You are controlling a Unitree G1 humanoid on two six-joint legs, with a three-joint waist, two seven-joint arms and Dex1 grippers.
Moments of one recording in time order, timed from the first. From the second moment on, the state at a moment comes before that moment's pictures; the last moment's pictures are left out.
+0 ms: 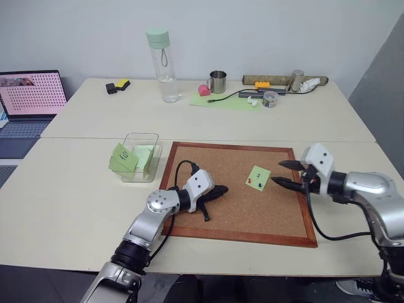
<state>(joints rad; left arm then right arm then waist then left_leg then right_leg) -0.34 0.33 -0.29 0.19 -0.08 0.06 -0.85 -0.26 -0.70 0.00 -0.26 0.30 0.51 0.88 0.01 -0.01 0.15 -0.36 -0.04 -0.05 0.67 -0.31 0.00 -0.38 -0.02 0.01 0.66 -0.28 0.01</state>
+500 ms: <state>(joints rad) -0.34 0.34 -0.29 0.17 -0.08 0.07 -0.85 -0.27 -0.60 0.10 -0.04 0.21 0.32 0.87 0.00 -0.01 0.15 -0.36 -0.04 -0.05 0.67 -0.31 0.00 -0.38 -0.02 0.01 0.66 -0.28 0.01</state>
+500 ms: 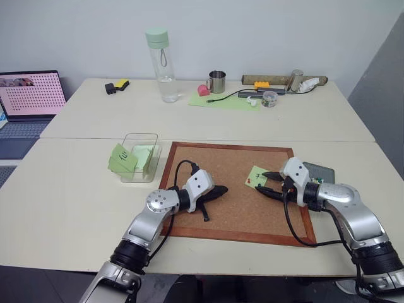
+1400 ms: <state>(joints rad) -0.34 0.35 -0.29 0.17 -0.08 0.08 -0.84 -0.27 -0.58 0.02 -0.16 0.31 0.38 0.87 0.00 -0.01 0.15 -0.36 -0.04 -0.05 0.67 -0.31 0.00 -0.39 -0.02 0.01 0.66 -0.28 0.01</state>
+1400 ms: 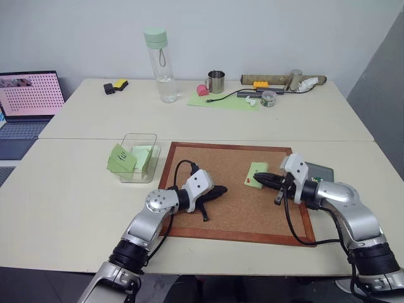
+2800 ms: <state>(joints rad) -0.35 0.35 -0.30 0.18 -0.08 0.08 -0.84 -0.23 -0.70 -0.02 -0.24 0.32 0.51 0.83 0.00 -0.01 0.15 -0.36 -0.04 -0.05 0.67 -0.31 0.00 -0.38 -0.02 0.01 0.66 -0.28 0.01</state>
